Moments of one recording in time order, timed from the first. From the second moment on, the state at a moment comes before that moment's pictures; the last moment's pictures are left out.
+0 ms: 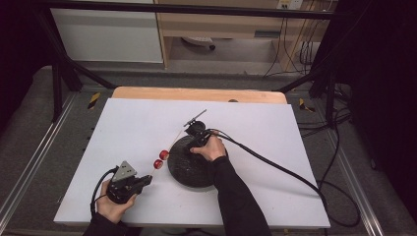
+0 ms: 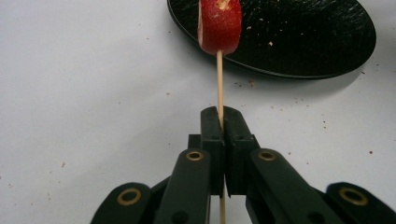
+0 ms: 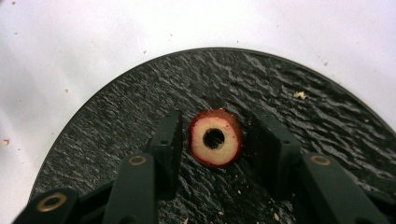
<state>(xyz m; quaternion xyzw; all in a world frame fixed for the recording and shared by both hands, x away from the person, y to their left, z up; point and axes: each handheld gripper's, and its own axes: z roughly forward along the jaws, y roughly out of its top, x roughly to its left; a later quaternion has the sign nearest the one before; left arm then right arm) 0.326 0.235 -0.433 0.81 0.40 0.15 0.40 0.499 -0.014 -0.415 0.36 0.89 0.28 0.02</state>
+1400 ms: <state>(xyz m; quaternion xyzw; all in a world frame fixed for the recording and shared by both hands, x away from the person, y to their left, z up) 0.322 0.230 -0.431 0.81 0.39 0.16 0.41 0.456 -0.068 -0.379 0.38 0.84 0.38 0.00</state>
